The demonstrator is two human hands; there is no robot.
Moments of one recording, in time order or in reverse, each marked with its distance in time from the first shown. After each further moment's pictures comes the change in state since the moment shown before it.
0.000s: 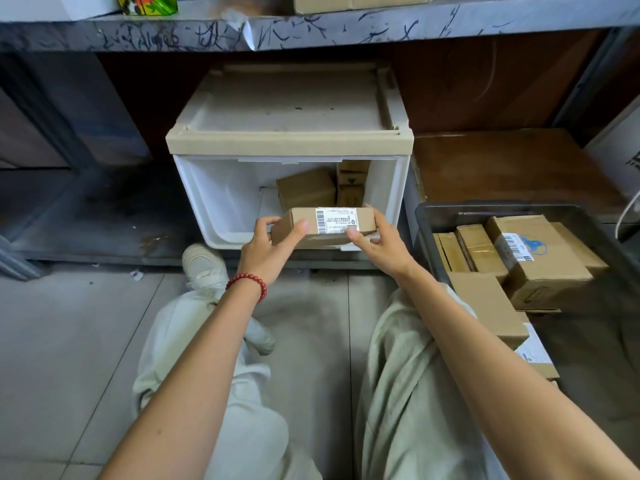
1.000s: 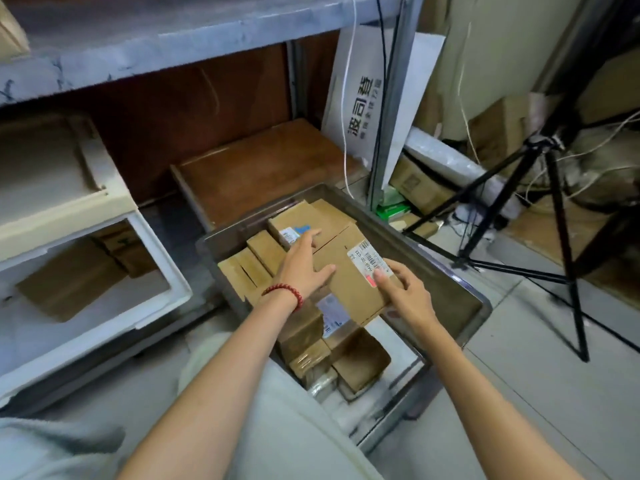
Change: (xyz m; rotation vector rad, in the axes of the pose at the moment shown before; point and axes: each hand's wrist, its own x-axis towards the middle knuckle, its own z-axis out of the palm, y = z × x) left_hand -0.062 0.142 0.331 0.364 -0.713 0.627; right_hand -0.237 0.102 -0.224 0.141 0.846 0.547
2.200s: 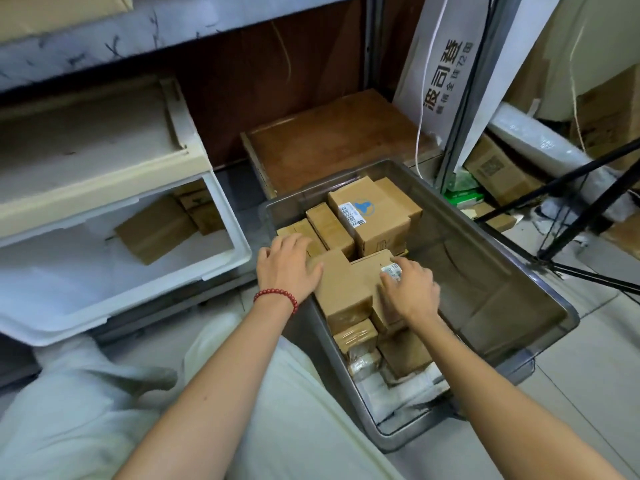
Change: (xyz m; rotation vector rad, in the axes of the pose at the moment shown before) left_hand -0.065 -0.076 -0.047 0.634 0.234 -0.150; right_hand 0.012 0.005 0.091 -0.677 -0.063 -0.157
